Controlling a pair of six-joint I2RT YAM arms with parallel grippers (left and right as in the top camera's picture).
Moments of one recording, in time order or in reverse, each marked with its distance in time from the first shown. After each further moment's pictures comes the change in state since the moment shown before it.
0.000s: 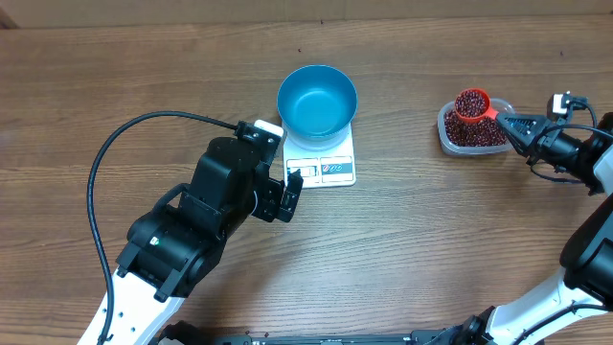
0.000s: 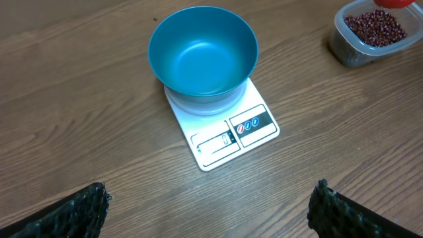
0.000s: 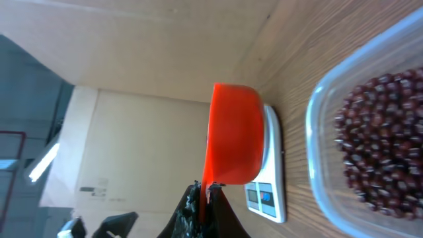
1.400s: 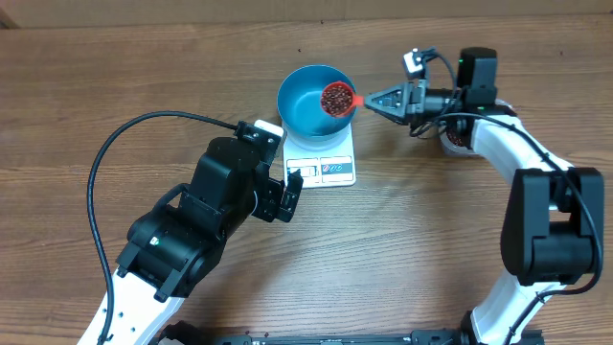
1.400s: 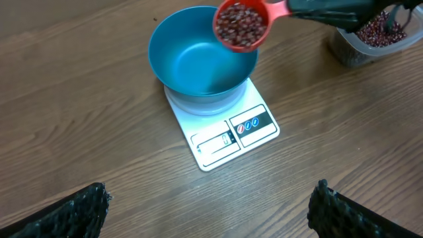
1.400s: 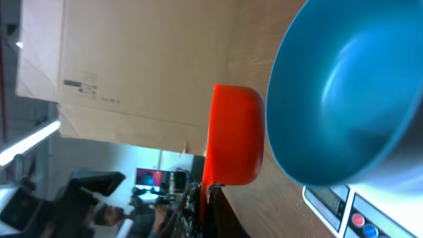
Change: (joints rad) left arm 0.000 0.000 0.000 0.000 0.000 0.000; right arm 0.624 0.000 0.000 0.688 0.110 0.600
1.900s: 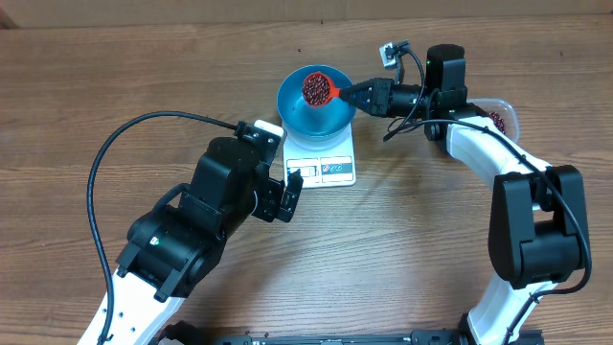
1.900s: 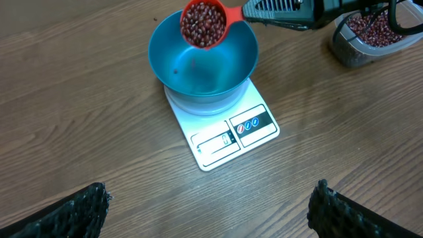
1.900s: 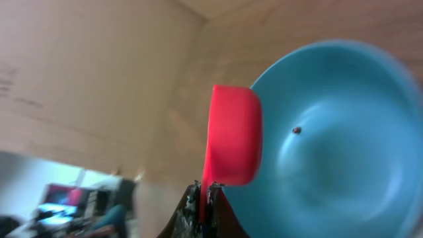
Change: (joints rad) left arm 0.000 0.000 0.000 0.000 0.000 0.000; right arm 0.117 0.000 0.000 0.114 0.316 -0.122
